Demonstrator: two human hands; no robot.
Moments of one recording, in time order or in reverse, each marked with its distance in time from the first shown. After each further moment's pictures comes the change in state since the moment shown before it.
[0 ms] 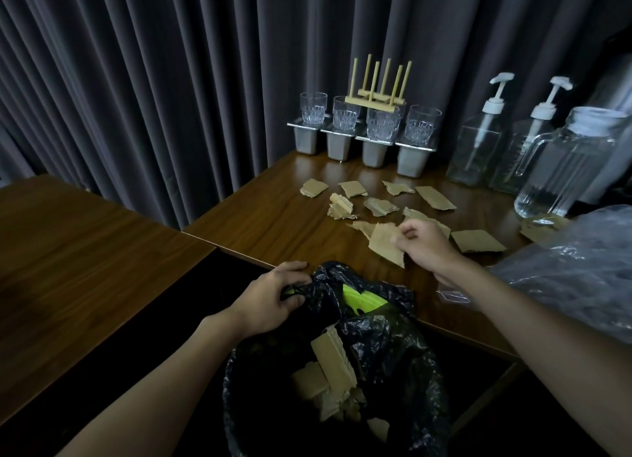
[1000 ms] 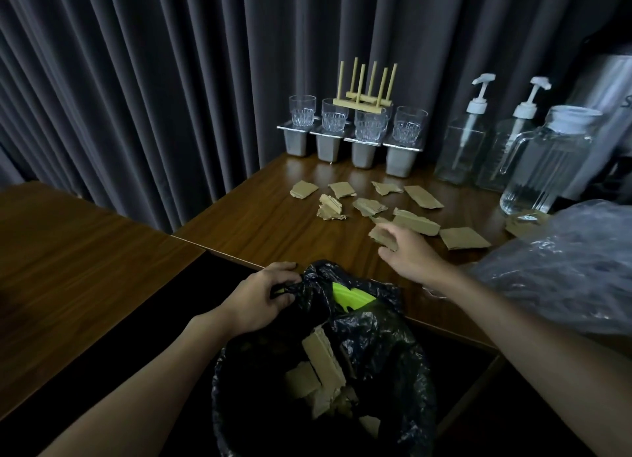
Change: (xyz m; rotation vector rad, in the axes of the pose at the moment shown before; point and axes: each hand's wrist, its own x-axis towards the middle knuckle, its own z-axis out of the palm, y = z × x) left_hand 0.000 0.008 -0.003 0.001 0.003 -0.018; right_hand -0.029 -0.016 -0.005 -0.266 -0.132 -0.117
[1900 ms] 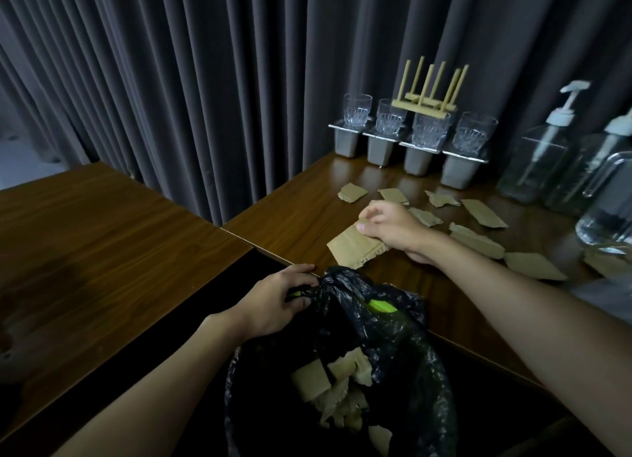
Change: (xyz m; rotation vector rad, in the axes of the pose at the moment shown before) left_hand -0.021 -0.031 -0.029 0.012 0.005 -0.048; right_hand 0.094 -0.072 0.049 0.406 -0.184 -0.104
